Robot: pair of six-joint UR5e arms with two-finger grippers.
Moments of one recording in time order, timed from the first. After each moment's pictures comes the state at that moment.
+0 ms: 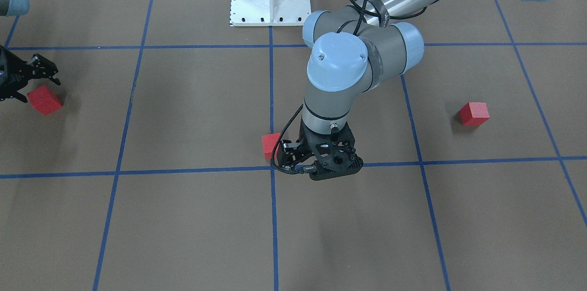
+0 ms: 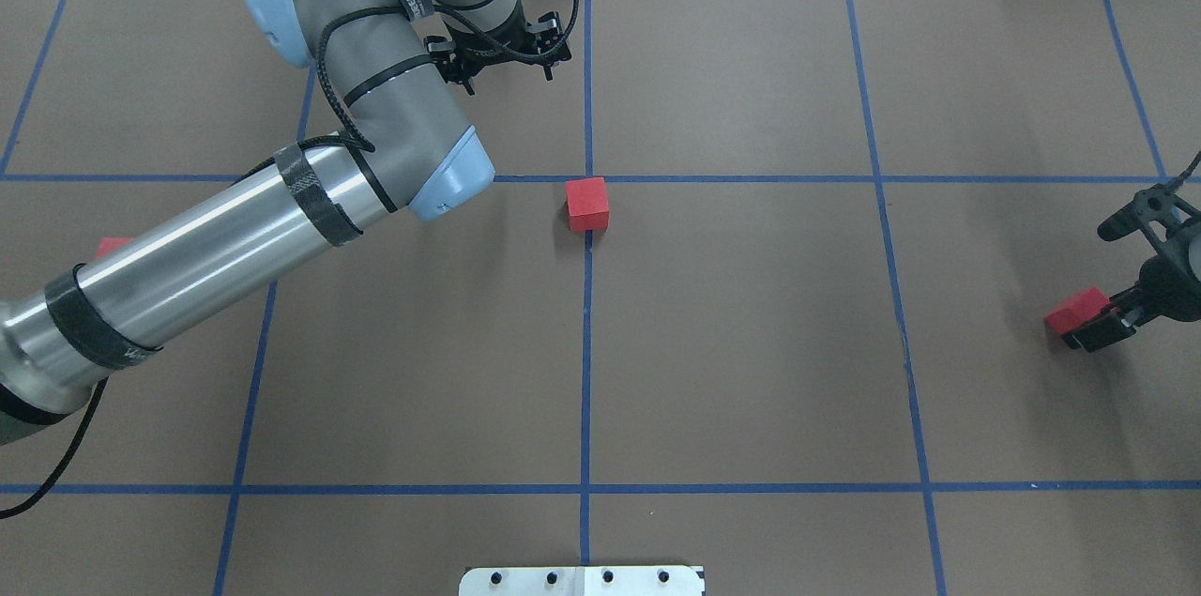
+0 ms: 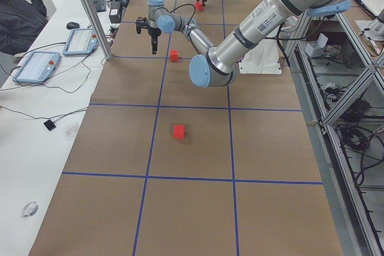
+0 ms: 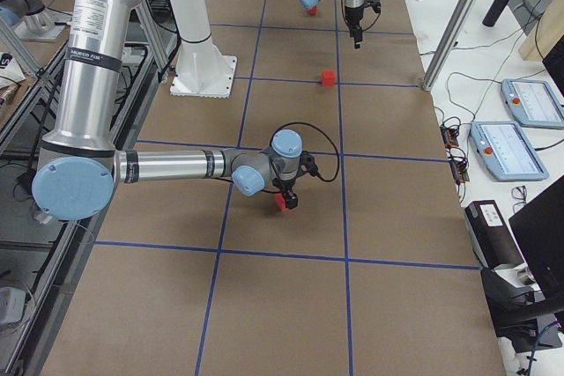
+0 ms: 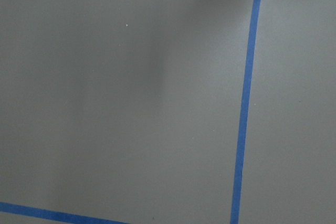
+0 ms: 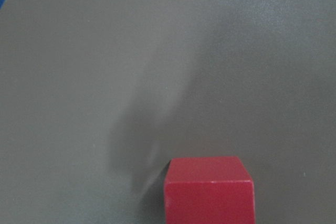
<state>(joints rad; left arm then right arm) -0.78 -2.53 -1.26 -1.72 -1.95 -1.21 0.95 -1.77 1.72 -0.99 2.23 0.24</state>
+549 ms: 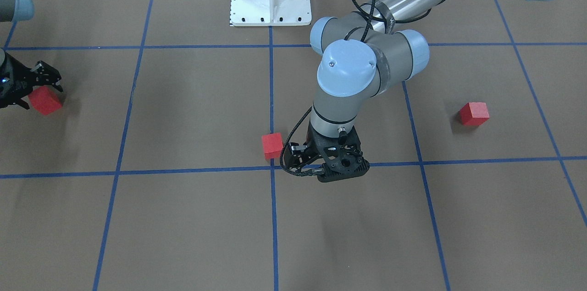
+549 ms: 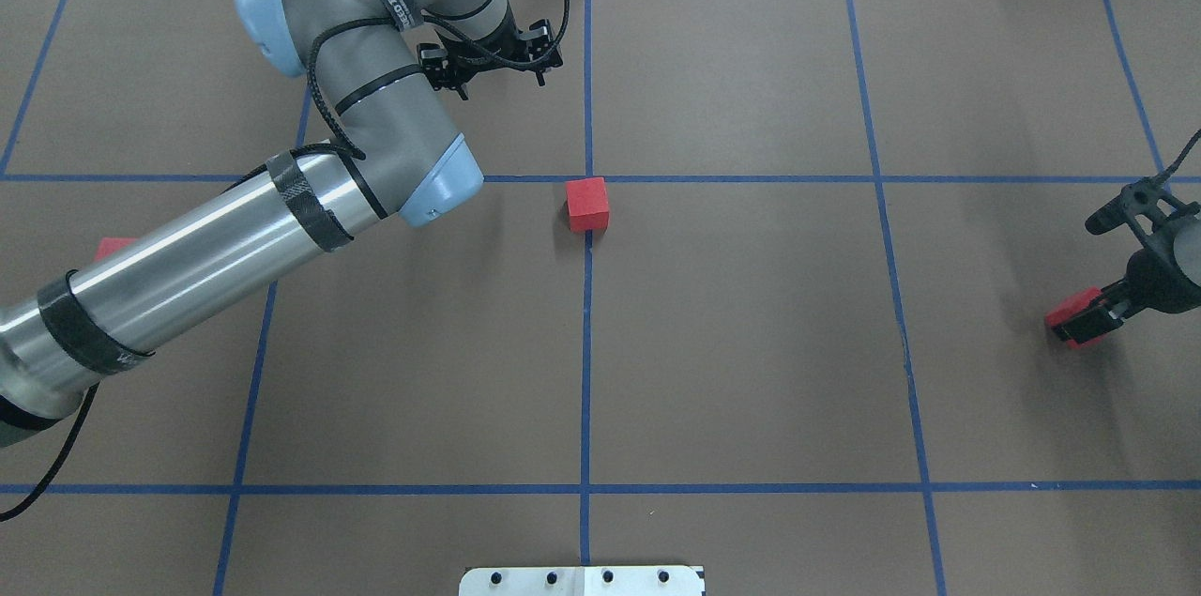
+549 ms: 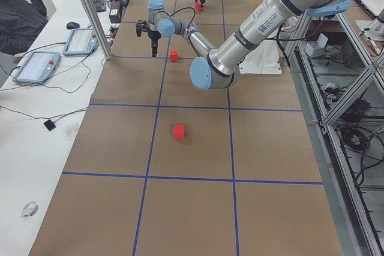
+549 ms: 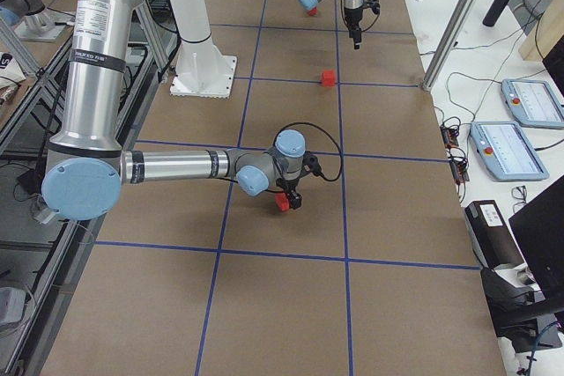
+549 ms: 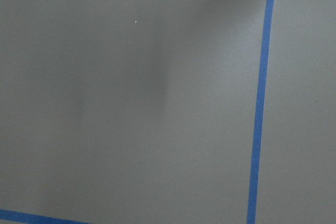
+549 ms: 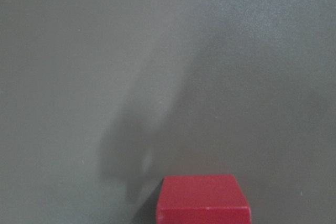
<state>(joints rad) -0.78 -2.52 -1.26 -1.74 -1.95 -1.21 0.95 -1.74 1.69 -0.99 2.22 0.24</state>
